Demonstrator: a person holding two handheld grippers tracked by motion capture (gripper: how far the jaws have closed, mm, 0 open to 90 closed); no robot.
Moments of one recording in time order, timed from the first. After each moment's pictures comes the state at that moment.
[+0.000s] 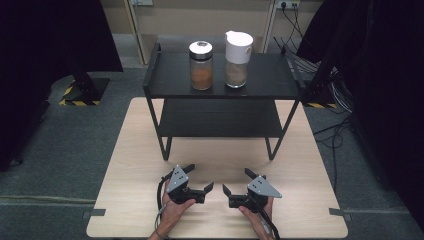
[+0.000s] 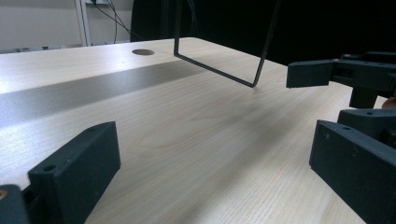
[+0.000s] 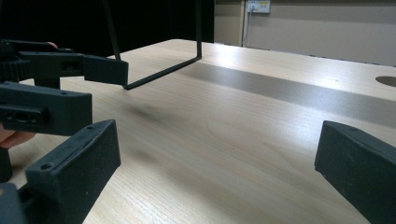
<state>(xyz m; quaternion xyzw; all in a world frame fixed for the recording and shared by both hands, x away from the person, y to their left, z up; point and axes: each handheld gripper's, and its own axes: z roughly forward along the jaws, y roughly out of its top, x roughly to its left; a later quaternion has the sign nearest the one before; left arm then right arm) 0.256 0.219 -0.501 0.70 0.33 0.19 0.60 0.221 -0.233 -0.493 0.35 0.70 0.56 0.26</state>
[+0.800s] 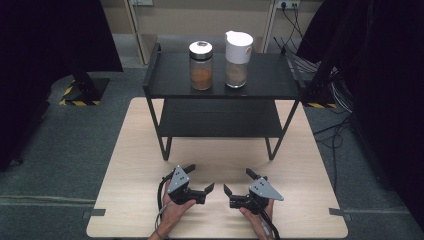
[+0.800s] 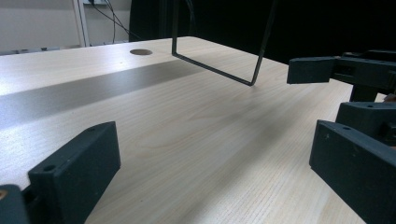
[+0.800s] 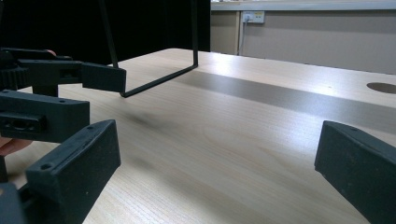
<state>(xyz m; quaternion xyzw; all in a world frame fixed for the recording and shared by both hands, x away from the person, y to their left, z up) 0.256 0.218 -0.500 0.71 0.32 0.19 0.60 0.216 -0.235 -0.500 0.35 0.69 0.58 0.27</state>
